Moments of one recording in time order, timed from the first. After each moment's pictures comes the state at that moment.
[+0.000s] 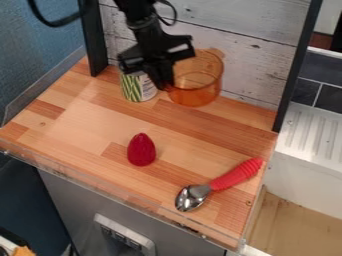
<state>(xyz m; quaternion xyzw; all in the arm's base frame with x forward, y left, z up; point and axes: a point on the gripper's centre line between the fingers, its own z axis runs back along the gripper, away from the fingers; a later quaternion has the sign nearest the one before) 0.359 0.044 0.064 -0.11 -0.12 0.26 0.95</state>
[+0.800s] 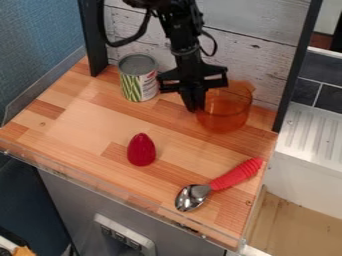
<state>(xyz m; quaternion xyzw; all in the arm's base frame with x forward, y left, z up) 0.384 0.009 0.010 -0.09 -0.07 0.19 0.98</state>
